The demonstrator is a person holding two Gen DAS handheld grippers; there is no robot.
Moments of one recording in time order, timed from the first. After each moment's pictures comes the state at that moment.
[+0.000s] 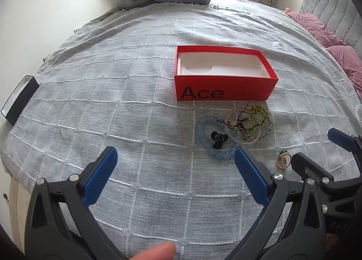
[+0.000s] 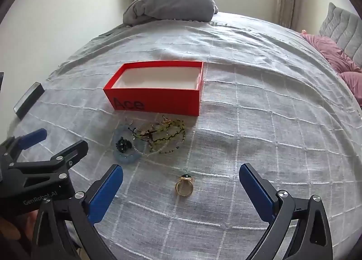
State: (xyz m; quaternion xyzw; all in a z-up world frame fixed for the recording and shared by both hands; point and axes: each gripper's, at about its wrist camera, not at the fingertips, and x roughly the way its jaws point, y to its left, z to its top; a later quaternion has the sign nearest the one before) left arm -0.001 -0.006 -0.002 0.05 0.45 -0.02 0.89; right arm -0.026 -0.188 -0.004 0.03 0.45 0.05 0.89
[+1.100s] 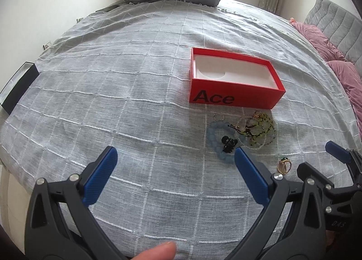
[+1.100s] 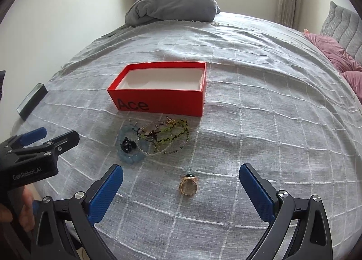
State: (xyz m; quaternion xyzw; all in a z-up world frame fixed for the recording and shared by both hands) left arm 0.006 0.025 0.004 0.01 0.46 -0.02 0.89; right arm -0.027 -0.184 0.000 0.02 0.43 0.05 0.90
